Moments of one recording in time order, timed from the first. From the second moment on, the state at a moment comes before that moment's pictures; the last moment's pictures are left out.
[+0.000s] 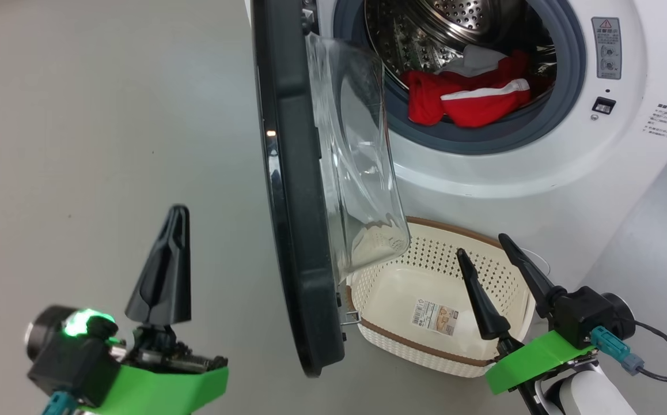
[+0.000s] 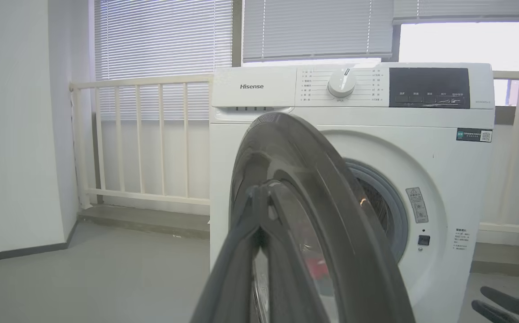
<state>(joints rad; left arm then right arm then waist) -0.16 0.04 -0.10 -0.11 -0.22 -0.06 -0.26 -0.14 -0.05 0.15 0.24 0.22 0.12 -0.26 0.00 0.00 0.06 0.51</state>
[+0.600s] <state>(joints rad) -0.19 0.04 -0.29 -0.33 -0.18 -0.09 -0.24 -0.15 -0.05 0.17 0.24 0.22 0.12 -0.26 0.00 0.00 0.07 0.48</state>
